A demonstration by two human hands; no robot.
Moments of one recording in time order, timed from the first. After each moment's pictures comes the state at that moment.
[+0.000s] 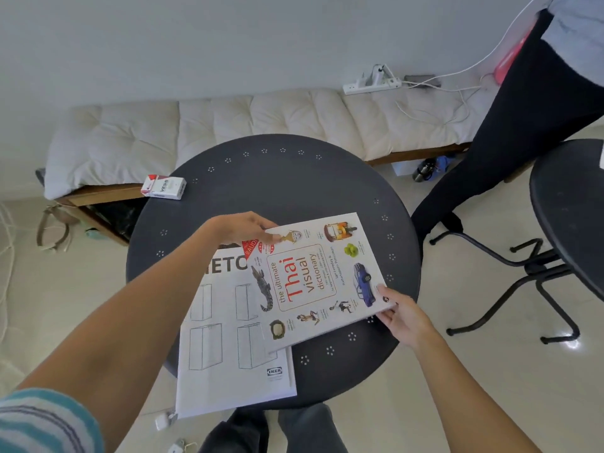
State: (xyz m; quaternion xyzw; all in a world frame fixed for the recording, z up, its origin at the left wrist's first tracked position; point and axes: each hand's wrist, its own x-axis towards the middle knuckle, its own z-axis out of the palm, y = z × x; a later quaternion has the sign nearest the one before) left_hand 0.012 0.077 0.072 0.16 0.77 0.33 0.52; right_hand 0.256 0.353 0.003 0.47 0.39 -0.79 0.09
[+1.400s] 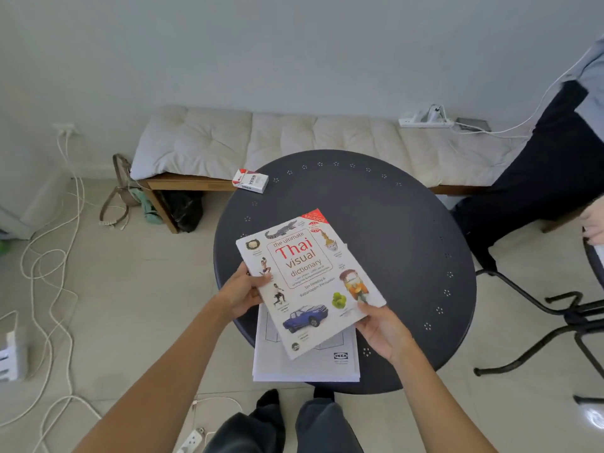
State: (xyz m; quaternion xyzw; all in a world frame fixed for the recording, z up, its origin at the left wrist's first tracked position) left_hand 0.143 -0.100 0.021 -0.20 0.52 0.76 0.34; right_hand 0.247 0.175 0.024 0.29 0.39 -0.86 0.15
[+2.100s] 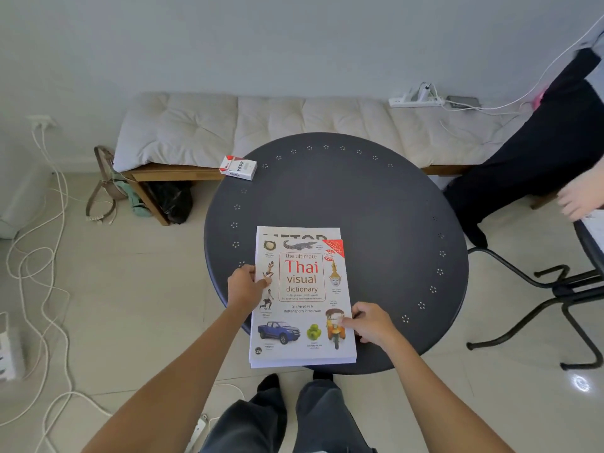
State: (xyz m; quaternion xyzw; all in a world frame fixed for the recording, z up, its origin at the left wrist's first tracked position) left_hand 0.162 -0.074 -0.011 -0.15 0.86 0.45 0.21; right_hand 0.264 0.177 -0.012 0.28 0.81 -0.43 0.29
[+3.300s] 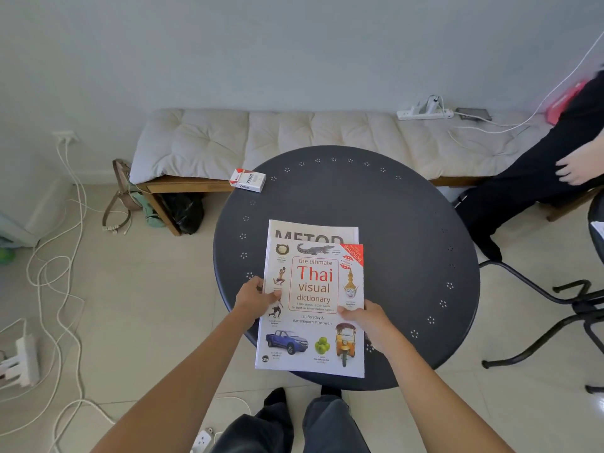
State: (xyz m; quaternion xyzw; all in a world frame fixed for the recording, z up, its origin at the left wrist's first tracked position) left_hand 0.159 -0.076 0.000 -0.20 0.78 0.50 0.31; right_hand 0.232 0.159 0.004 0.37 0.66 -0.60 0.25
